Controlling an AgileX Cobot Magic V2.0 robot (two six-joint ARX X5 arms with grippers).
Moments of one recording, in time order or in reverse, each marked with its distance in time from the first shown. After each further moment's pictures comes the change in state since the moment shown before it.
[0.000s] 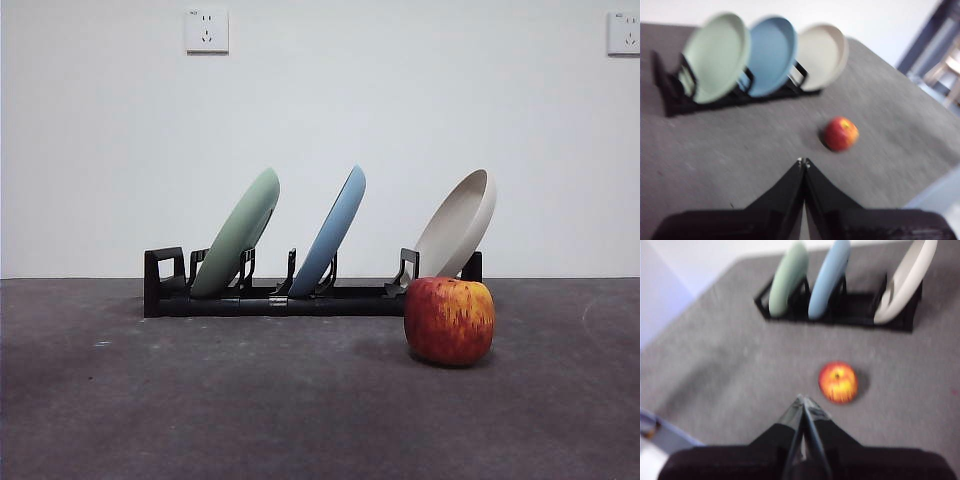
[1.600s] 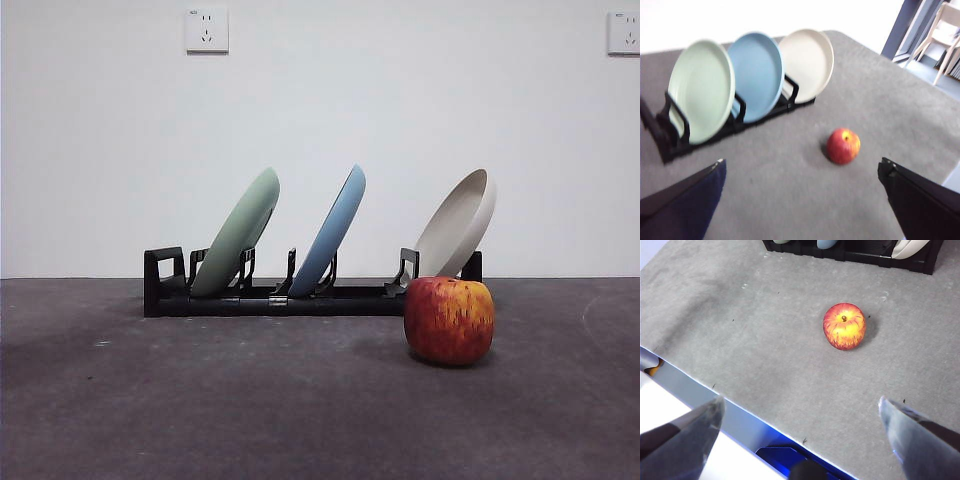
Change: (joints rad) left arm -0.018 0.285 0.141 0.151 0.035 0.136; right arm 0.032 0.063 0.031 -0.202 0.001 -0.147
